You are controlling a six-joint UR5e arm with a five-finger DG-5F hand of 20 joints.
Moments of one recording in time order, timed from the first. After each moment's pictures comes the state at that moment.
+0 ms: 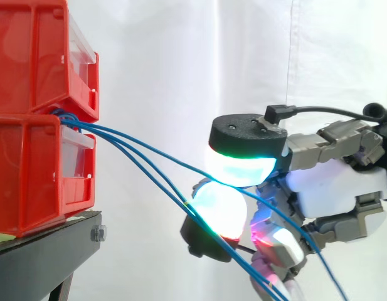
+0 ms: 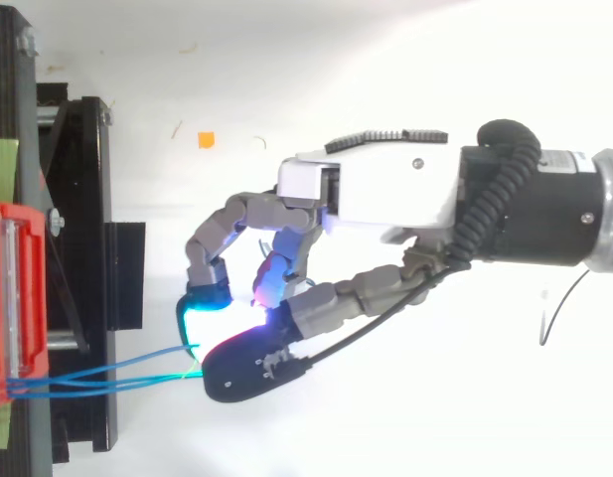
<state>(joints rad) 0.13 -2.28 -1.13 -3.08 -1.40 -0.21</state>
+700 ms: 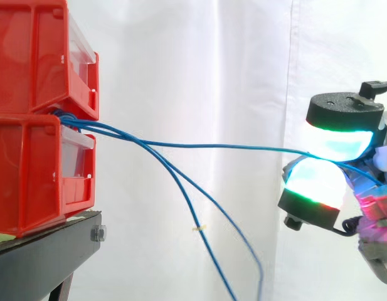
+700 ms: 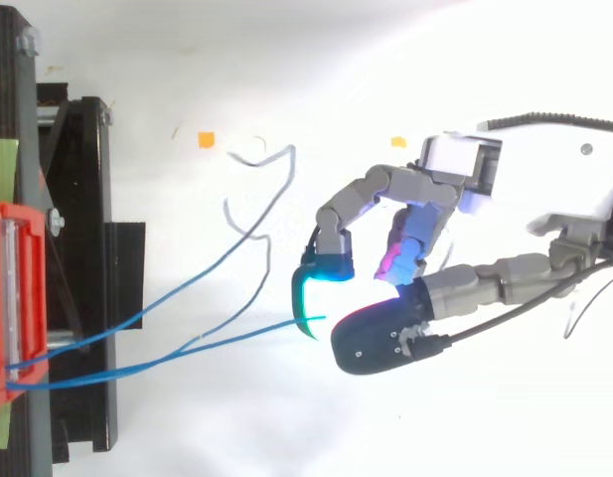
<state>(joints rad) 0.18 -2.08 -1.40 -3.04 -1.24 -0.13</state>
